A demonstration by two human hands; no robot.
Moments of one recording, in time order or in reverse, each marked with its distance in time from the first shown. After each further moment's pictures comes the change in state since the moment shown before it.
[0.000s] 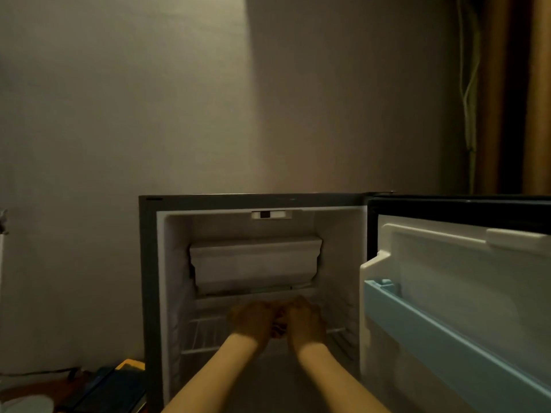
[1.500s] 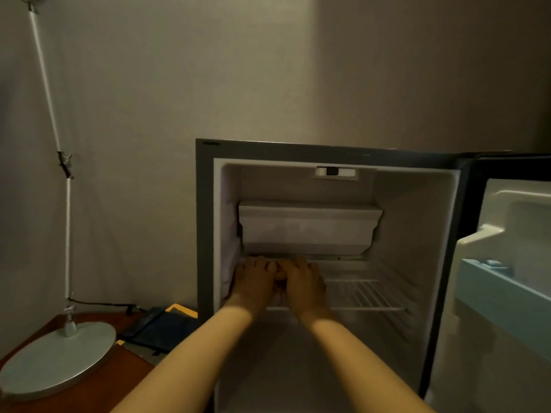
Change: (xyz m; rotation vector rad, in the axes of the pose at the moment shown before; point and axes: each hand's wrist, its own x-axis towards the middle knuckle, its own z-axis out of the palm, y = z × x) left_hand -0.035 -0.072 -0.016 0.310 -0.004 -0.309; right_hand 0.003 -0.083 0.021 0.202 0.055 -0.223
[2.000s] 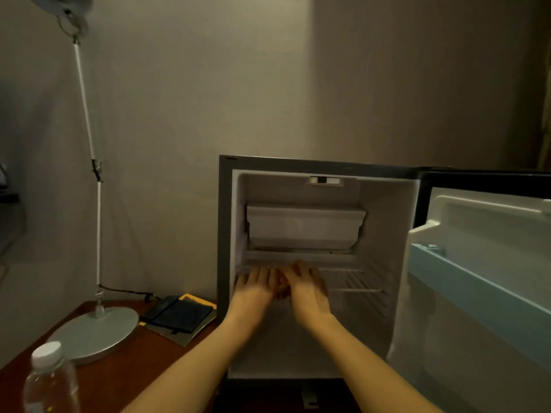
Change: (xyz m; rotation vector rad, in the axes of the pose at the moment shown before) left_hand -0.092 0.011 -0.015 0.062 0.136 0.045; right_hand -0.075 -0.018 -0.045 -0.125 -0.051 -0.076
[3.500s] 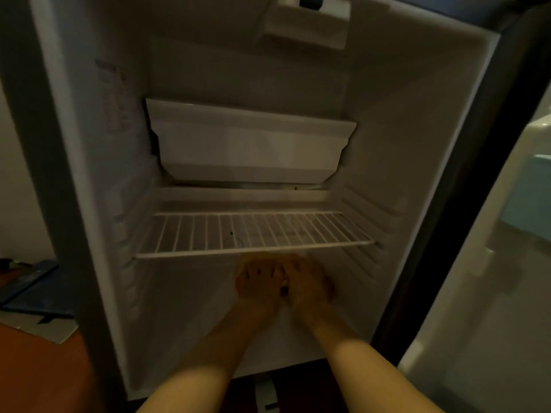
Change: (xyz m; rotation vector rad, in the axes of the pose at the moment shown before) left_hand 0.096 0.120 0.183 -0.359 -0.391 0.098; right_hand 0.028 0.173 0.165 -0.061 -0.209 0.407
